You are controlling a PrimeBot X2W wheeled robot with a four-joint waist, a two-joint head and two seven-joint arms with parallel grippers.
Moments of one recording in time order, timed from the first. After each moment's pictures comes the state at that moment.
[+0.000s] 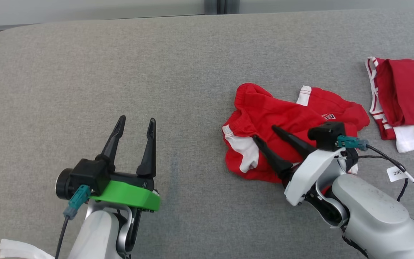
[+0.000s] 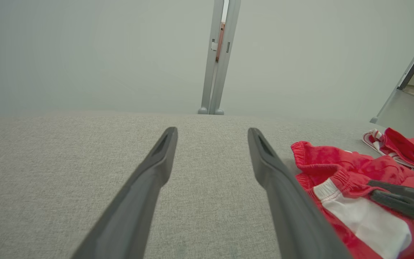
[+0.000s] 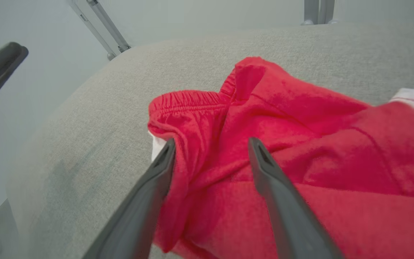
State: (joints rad) left arm -0.25 0.05 -0.24 0.21 -0.28 -0.09 -0.26; right arm -0.55 -0.39 0.81 0.42 0.85 0.13 -0.15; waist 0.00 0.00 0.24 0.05
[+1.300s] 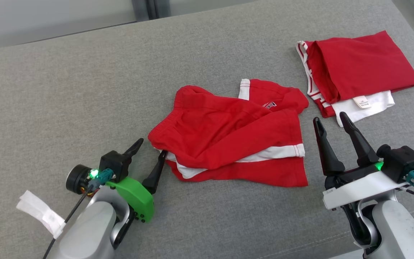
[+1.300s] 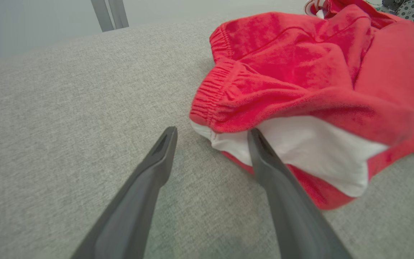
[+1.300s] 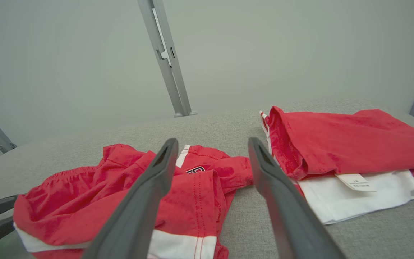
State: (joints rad) left arm -0.48 0.23 -0.61 0.65 -0.44 -0.13 -0.26; right arm -0.18 -0.23 0.20 0.12 0.42 0.13 -0.26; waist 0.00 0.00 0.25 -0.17
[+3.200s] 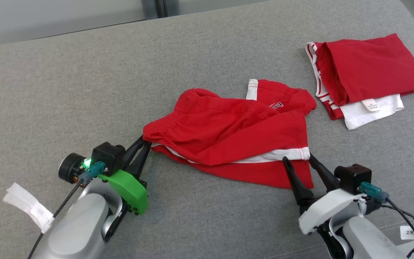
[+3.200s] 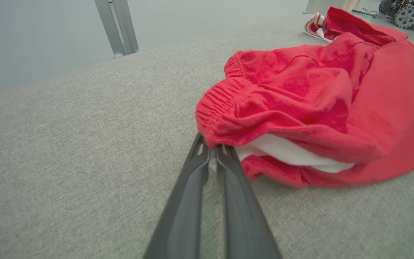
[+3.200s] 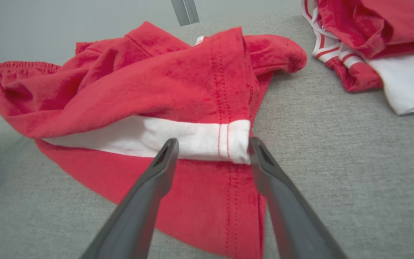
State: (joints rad) left arm -0.52 0.30 -0.67 0.59 -0.49 -0.13 -0.26; right arm -0.24 -0.22 0.37 0.44 0.48 0.13 -0.26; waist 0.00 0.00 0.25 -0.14
